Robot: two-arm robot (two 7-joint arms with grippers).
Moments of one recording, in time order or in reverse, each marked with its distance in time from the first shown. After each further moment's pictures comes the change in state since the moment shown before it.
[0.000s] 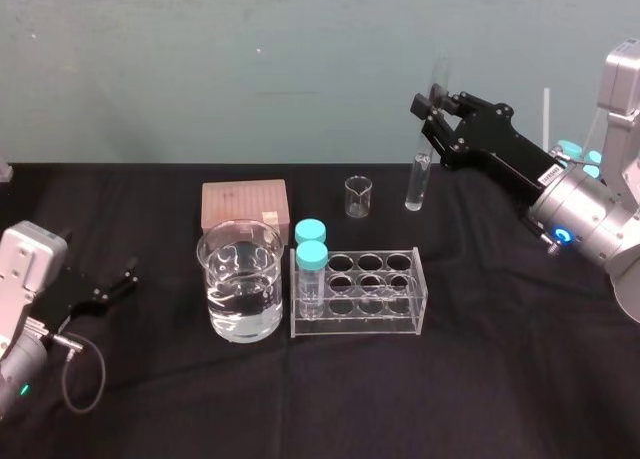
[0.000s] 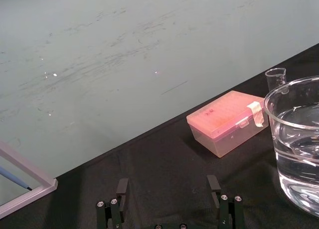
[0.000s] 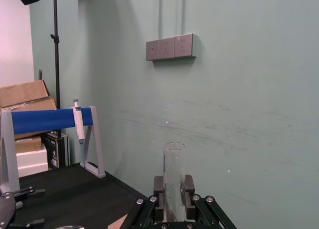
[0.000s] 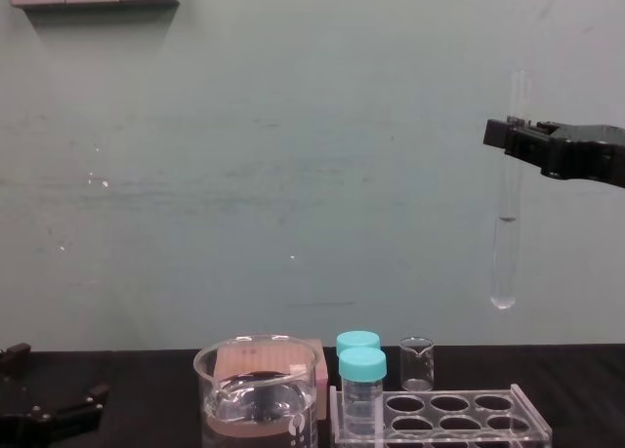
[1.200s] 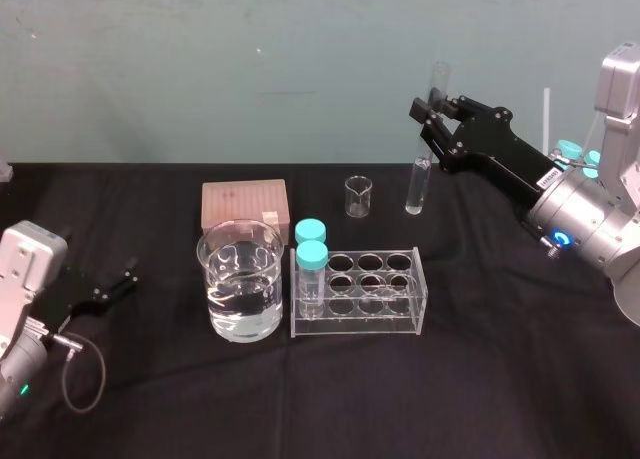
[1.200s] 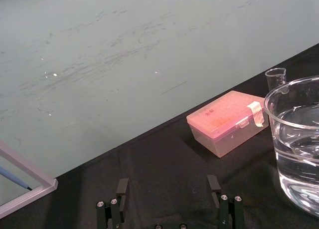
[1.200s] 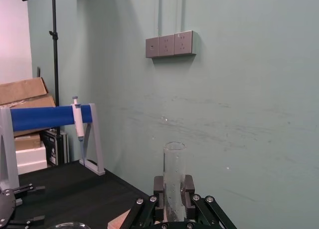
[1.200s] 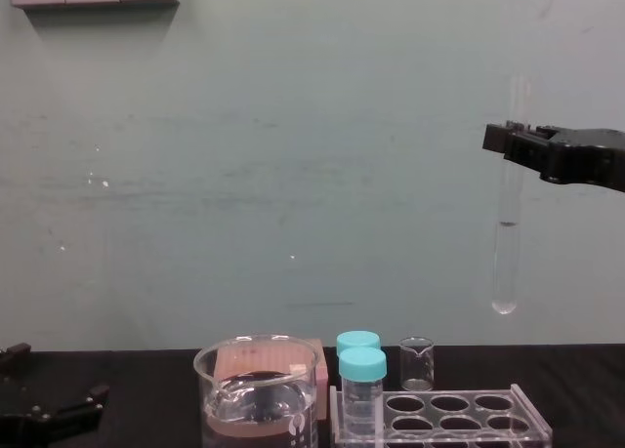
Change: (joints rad) left arm 0.000 0.000 0.000 0.000 0.000 0.000 0.000; right arm -0.012 0.001 0.001 -0.016 -0.012 0.009 -0.013
